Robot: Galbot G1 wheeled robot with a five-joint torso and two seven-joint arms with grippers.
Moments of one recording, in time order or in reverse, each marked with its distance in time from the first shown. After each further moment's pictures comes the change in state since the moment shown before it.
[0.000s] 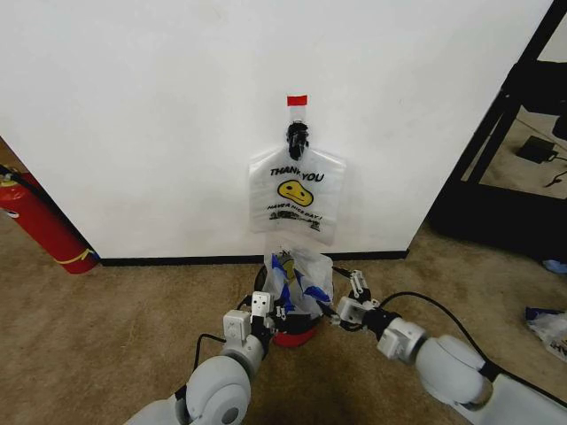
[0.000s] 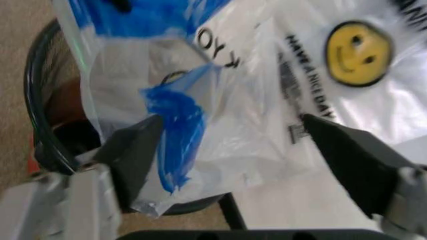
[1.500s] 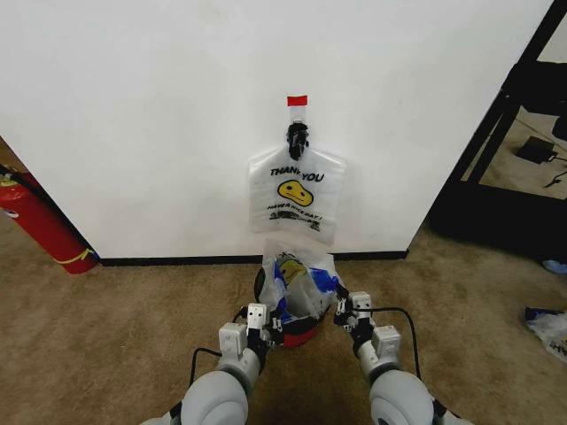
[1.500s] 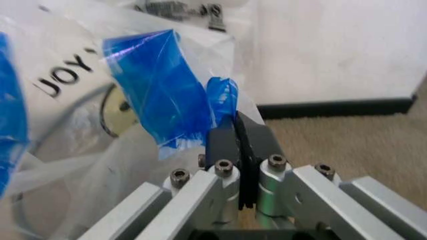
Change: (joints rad) left arm 0.123 0.024 -0.036 -0.069 0.031 -0.011 -0.039; right arm -0.241 0.302 0.034 0.103 0.749 -0.016 0.717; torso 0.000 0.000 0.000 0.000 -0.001
